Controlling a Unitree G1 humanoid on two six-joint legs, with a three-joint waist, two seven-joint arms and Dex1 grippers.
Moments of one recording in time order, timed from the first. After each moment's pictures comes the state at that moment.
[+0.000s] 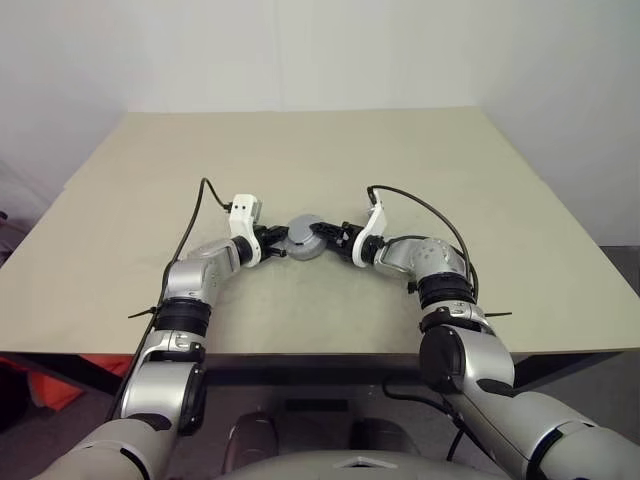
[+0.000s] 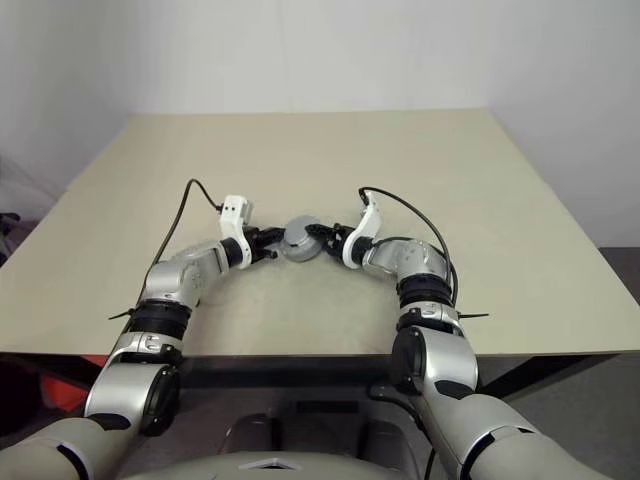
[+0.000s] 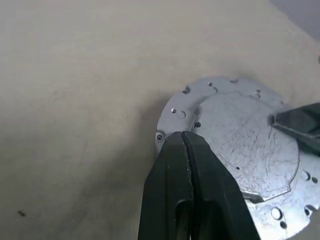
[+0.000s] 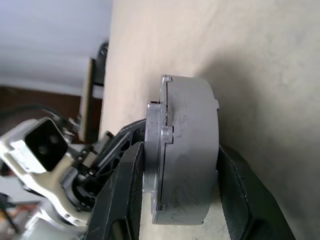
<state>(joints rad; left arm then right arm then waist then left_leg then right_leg) -0.63 0.18 0.14 0.51 -0.33 0.58 -0.57 -0.86 -0.01 -0.49 0.80 0.59 1.01 0.35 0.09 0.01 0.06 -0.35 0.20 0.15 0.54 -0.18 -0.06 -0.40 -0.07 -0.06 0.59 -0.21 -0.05</state>
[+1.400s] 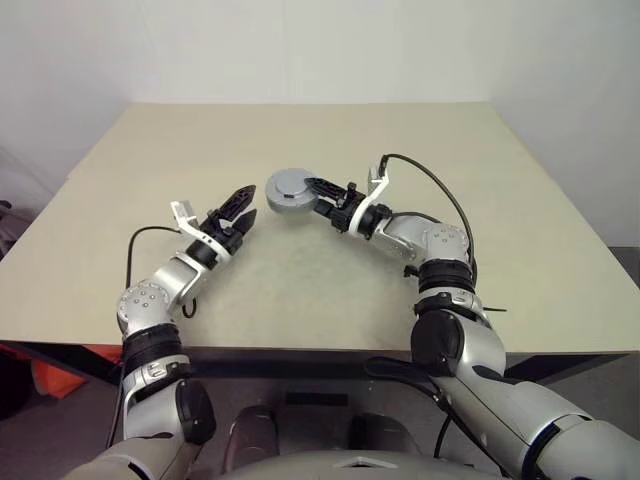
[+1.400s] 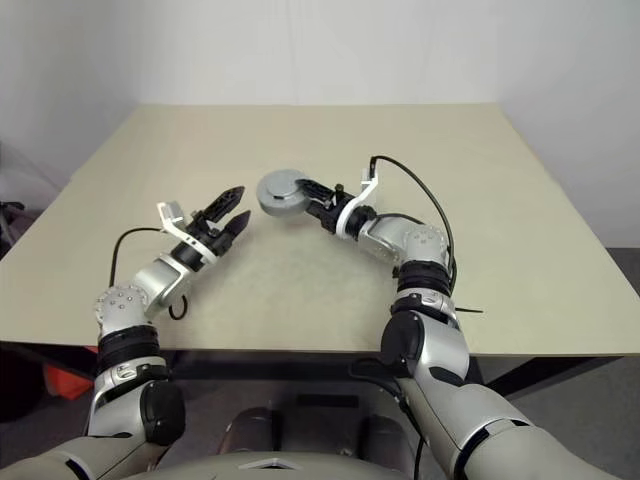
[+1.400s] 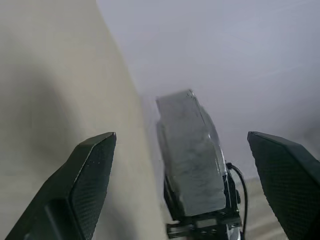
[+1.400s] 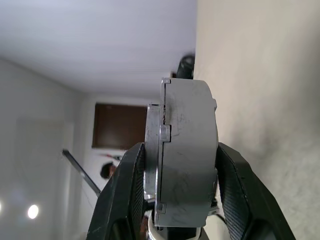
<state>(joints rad) -0.53 0.07 0.63 0.31 -1.15 1.01 -0.33 -0.93 0.04 -0.64 0.69 0.93 1.16 0.19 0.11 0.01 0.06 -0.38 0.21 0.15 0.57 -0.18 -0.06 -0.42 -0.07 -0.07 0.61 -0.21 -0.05</state>
